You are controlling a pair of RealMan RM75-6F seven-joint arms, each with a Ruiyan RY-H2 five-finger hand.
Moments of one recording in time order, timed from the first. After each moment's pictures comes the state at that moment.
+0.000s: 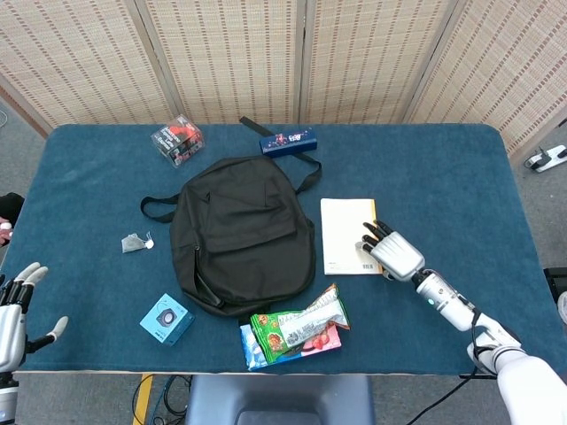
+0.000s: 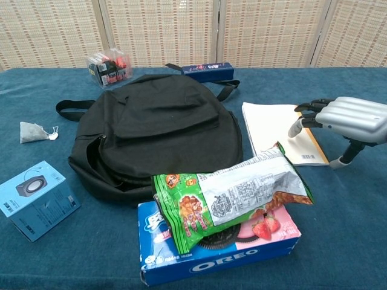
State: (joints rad) left arm -0.02 -1.12 -0.09 -1.82 1.40 1.57 0.16; right arm 0.66 -1.73 -0.12 -0.50 -1.77 1.17 0.33
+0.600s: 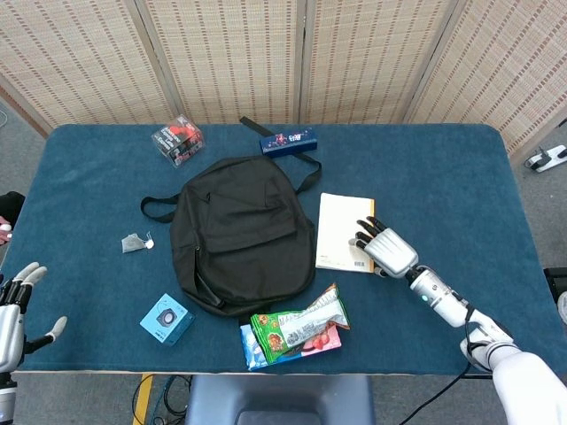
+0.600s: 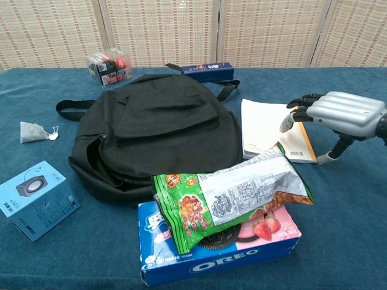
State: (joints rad) left arm -0.02 -1.11 -0.09 -1.82 1.40 1.57 0.15; right arm 0.68 -1.74 -0.11 -0.51 -1.74 1.17 0.34
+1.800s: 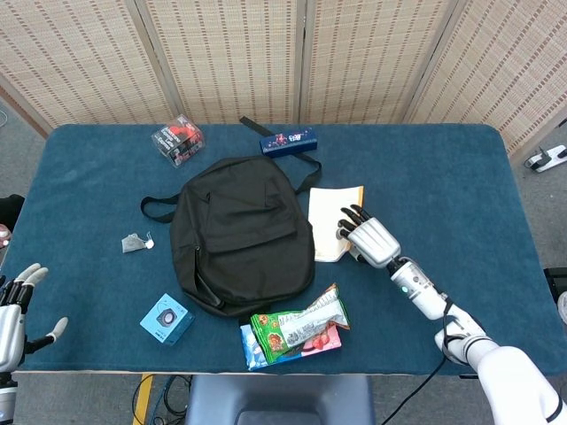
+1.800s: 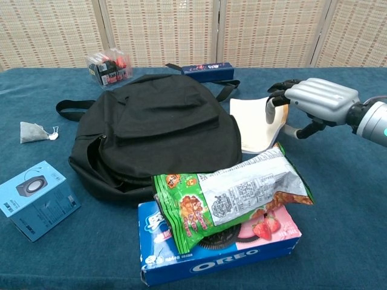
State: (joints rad) left arm -0.03 -1.11 -0.09 -1.82 1.39 1.55 0.14; right arm 0.74 -1.79 -0.03 -0.55 -1.67 1.16 0.33
